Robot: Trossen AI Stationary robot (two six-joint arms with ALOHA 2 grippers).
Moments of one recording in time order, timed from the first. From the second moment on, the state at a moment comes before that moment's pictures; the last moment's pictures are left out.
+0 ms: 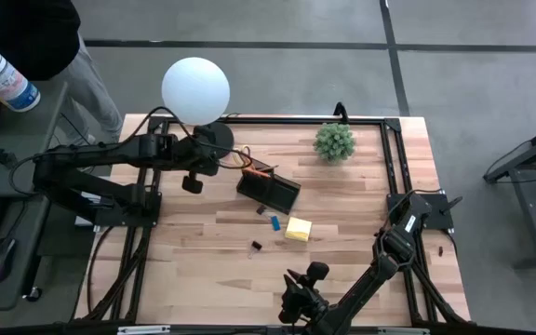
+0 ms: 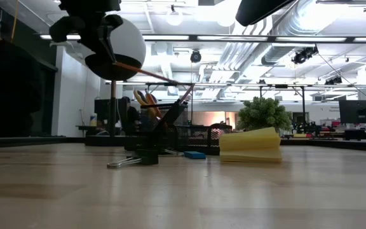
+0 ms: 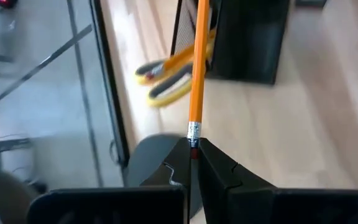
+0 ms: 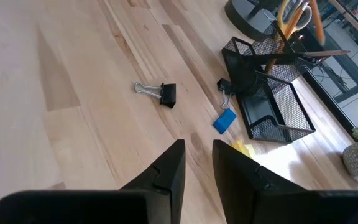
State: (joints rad) left arm 0.27 1.14 1.05 -0.90 -0.32 0.63; right arm 0.80 2.48 2.26 -1.57 1.02 1.28
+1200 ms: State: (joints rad) left arm 0.21 1.31 1.24 -0.98 -0.70 1.04; right arm 0.78 2.48 2.26 -1.57 1.04 1.28
